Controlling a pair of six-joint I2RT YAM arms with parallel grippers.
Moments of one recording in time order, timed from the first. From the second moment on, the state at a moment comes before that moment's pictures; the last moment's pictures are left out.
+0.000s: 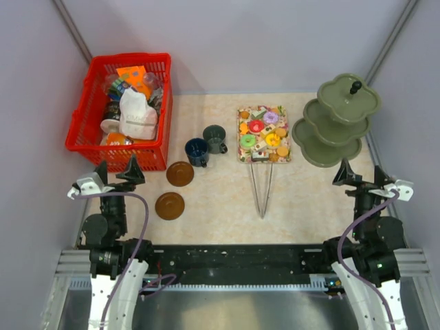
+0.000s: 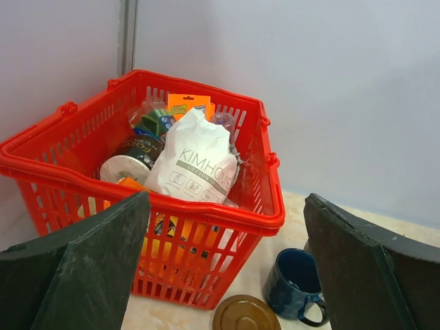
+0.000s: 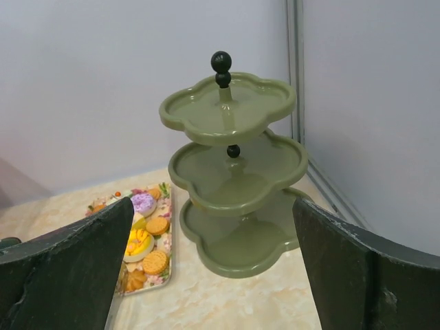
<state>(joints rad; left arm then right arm) -0.08 0.12 0.50 -0.02 -0.23 -0.19 0.23 0.02 0.50 -0.16 0.42 0.07</state>
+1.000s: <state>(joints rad) -0.12 0.11 0.50 -0.02 -0.23 -0.22 0.23 0.72 0.91 -0.44 -0.15 0.32</state>
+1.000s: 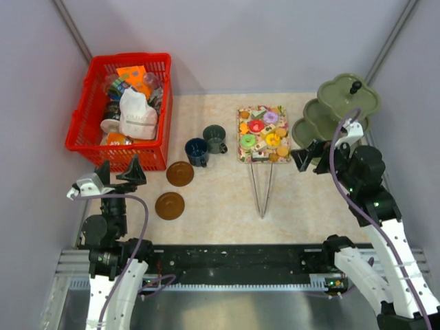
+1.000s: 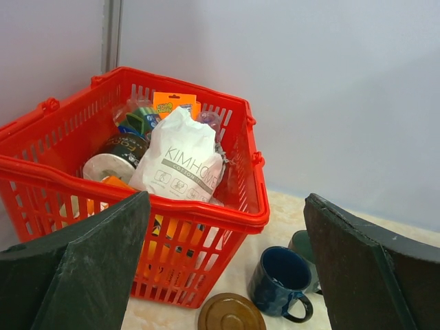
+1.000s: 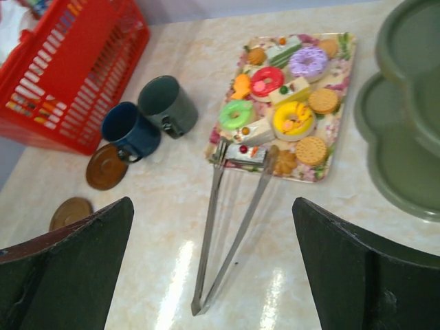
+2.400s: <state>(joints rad) -0.16 0.11 0.51 -0.06 -0.25 -0.22 0.74 1.37 0.82 -0.44 0.29 0.56</state>
